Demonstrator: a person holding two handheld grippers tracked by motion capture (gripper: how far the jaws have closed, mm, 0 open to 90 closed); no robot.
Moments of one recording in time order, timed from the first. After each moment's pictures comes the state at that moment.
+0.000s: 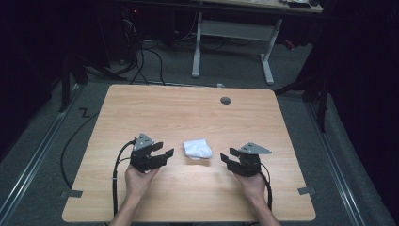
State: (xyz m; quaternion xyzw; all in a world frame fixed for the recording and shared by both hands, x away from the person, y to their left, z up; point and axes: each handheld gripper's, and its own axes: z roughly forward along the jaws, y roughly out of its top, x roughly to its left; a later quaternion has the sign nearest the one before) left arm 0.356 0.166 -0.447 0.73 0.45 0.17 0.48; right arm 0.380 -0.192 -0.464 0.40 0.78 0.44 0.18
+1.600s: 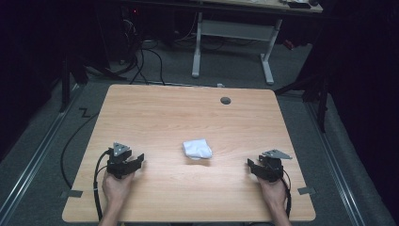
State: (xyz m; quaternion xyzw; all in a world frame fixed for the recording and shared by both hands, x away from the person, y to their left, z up) left arm 0.357 0.236 -0.504 0.70 0.57 0.23 0.37; right arm 0.387 -0.271 -0.503 0.51 0.75 0.35 0.22
